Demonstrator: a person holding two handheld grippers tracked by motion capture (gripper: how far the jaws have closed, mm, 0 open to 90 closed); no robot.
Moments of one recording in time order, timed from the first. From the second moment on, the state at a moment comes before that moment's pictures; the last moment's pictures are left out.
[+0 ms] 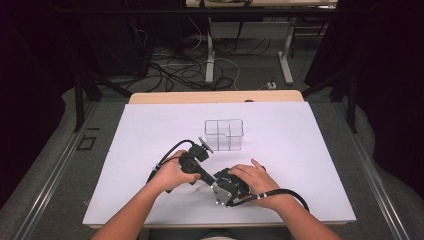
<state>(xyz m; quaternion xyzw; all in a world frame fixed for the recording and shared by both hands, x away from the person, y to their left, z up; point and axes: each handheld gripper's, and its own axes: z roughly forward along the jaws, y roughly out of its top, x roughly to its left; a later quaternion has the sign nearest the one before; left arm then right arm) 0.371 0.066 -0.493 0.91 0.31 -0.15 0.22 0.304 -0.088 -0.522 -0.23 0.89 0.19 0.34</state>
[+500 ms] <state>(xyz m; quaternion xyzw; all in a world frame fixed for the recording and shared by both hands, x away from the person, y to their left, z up) 0.372 0.065 -0.496 0.91 0.31 -0.15 0.22 0.299 -0.084 -0.528 -0.25 0.88 0.17 0.36</state>
